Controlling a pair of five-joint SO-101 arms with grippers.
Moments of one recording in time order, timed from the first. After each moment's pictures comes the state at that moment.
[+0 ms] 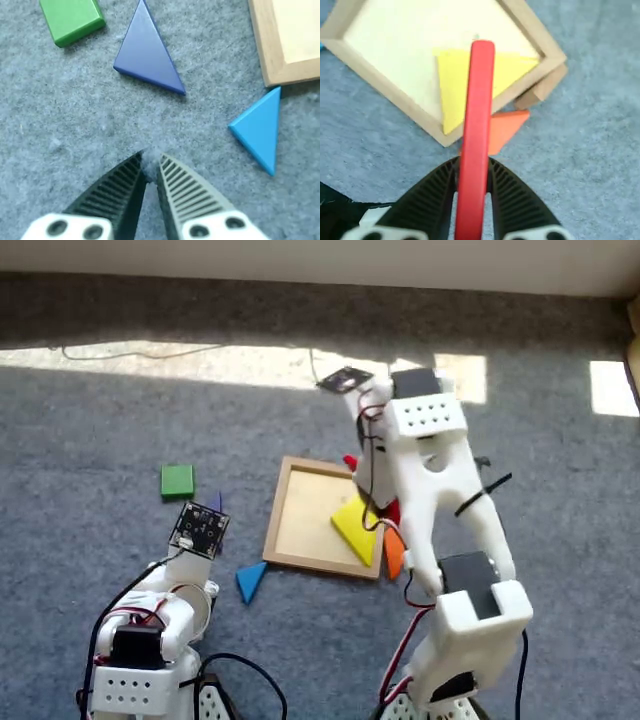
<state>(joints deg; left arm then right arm) -2.5 -102.3 96.0 74.9 -11.0 -21.5 12.7 -9.2 99.6 31.8</state>
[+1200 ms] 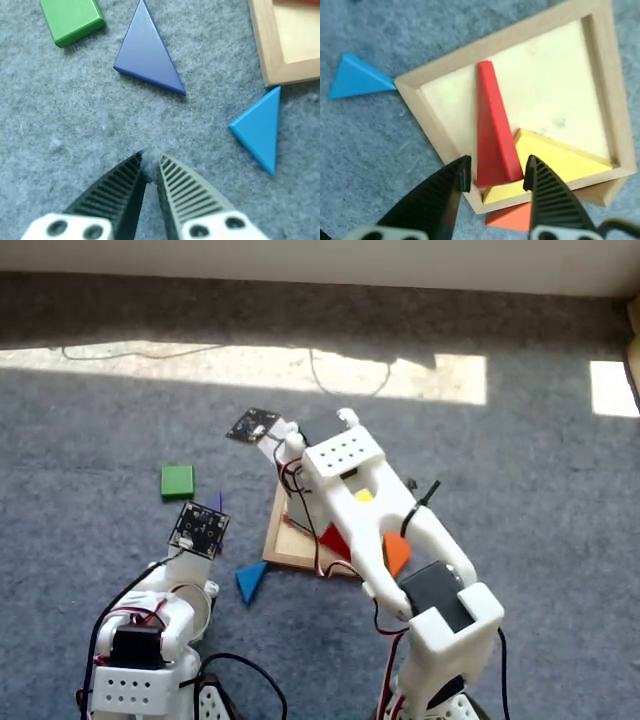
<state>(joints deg) -2.5 -102.3 96.0 74.9 -11.0 -36.1 12.8 1.5 81.3 30.7</state>
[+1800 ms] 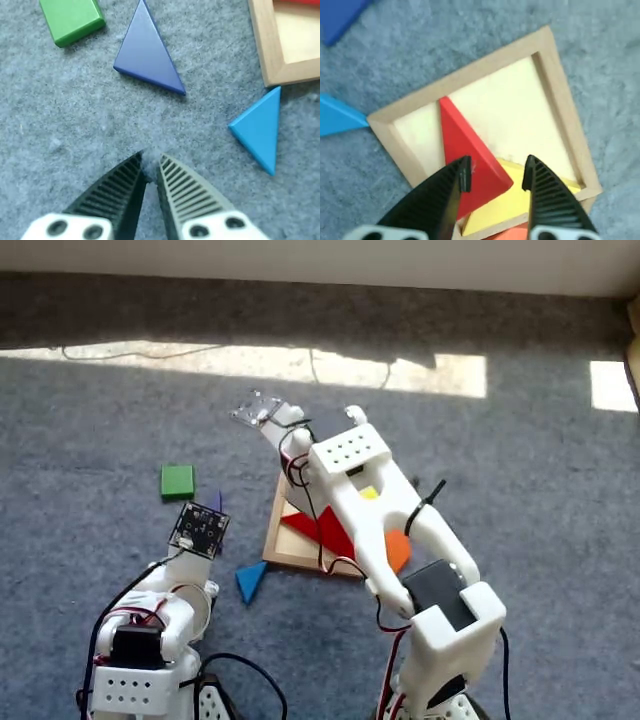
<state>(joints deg) -2.5 -102.3 96.0 74.9 -11.0 -35.2 12.8 1.5 71.5 29.1</state>
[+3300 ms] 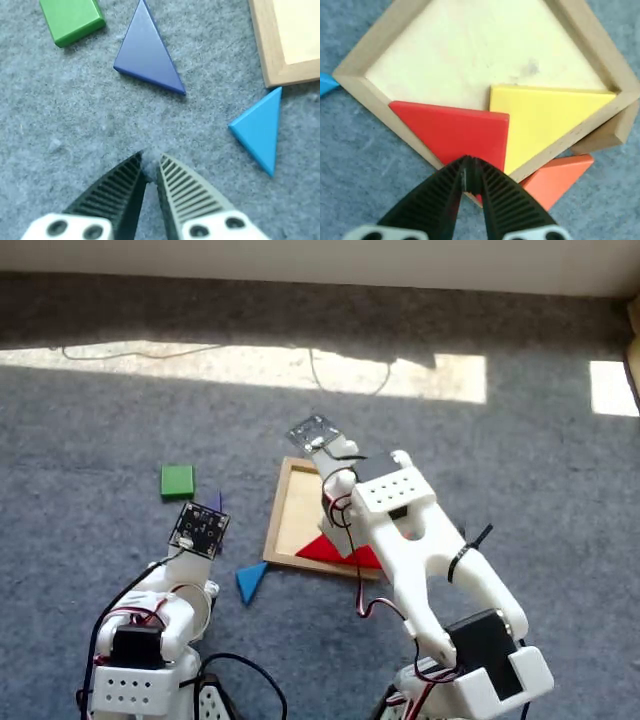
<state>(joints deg) -2.5 -102.3 96.0 74.9 -11.0 -30.0 -5.6 31.1 64.7 19.6</state>
